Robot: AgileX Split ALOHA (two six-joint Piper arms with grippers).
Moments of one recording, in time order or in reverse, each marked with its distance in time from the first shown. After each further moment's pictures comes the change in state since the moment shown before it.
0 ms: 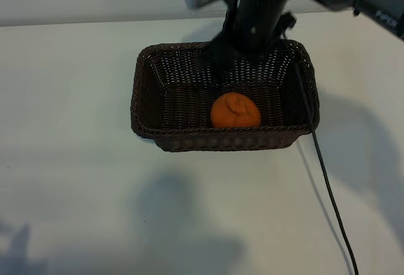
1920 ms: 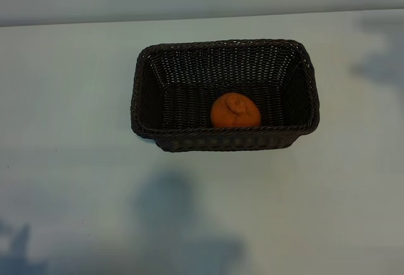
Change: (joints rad) left arm -0.001 0.000 0.000 0.000 0.000 -0.002; right arm -0.613 -1.023 0.504 -0.059 0.052 -0.038
